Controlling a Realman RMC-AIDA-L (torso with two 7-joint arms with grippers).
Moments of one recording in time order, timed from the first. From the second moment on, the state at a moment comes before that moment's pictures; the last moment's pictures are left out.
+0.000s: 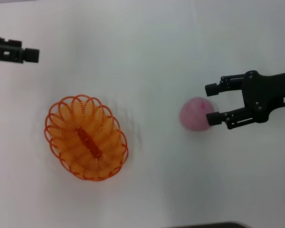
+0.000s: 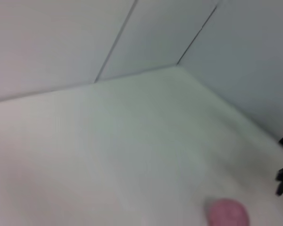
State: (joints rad) left arm -0.65 -1.97 0.54 1.10 2.31 1.91 -2.12; right arm 0.52 1.98 -0.67 -0.69 -2.14 -1.85 1.42
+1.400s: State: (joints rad) left arm -0.93 -2.11 1.08 0.82 2.85 1.49 -2.35; right arm 0.52 1.97 -0.67 -0.68 -2.14 -1.84 1.43
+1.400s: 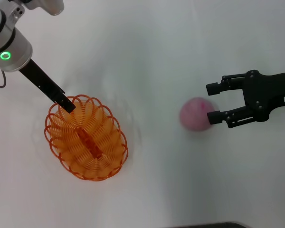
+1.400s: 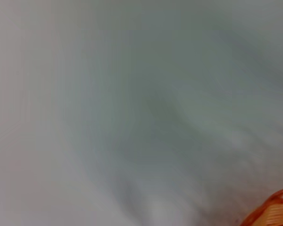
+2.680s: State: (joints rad) left arm -0.92 -2.11 0.94 0.87 2.84 1.59 -2.32; right arm 0.53 1.97 -0.67 -0.68 -2.14 -1.81 1.43
